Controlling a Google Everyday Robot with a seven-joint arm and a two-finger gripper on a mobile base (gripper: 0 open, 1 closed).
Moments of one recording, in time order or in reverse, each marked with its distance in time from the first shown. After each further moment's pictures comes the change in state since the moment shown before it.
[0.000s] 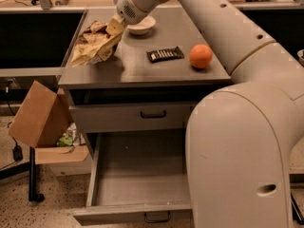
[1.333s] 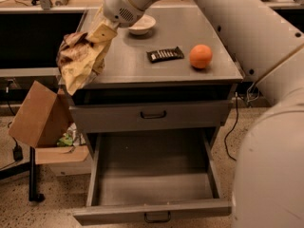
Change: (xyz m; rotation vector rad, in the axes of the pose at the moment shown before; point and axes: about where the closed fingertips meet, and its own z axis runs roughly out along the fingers) arm -0.031 0.114 -0.044 -0.209 -0.095 -0.379
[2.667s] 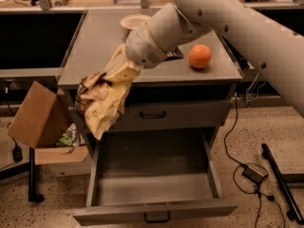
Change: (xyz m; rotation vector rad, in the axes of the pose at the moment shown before) arm 0.055 0.096 -0.002 -0.127 -0.078 -0.059
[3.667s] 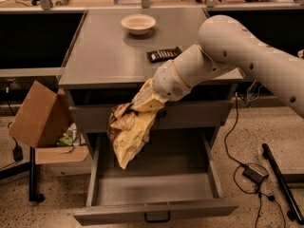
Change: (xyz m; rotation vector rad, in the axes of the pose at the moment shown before) arm 0.096 0.056 0.001 -0.005 0.047 0.200
